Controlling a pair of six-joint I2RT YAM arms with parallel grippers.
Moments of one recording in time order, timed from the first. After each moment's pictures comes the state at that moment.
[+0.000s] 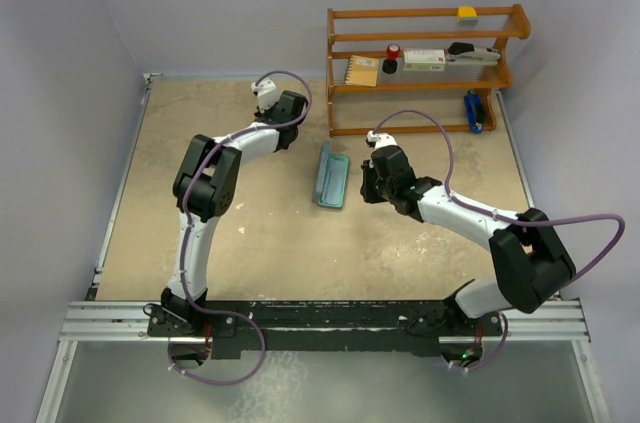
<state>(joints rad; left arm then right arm) -0.44 2.26 1.63 -0.13 -0.74 -0.69 0.58 1.45 0.81 -0.12 0.12 0.37</state>
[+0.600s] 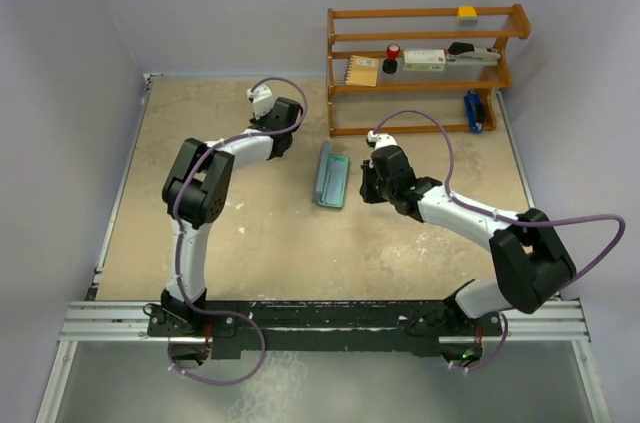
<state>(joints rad) -0.44 2.17 1.50 -0.07 -0.71 -0.67 0.58 1.45 0.81 -0.12 0.11 0.38</state>
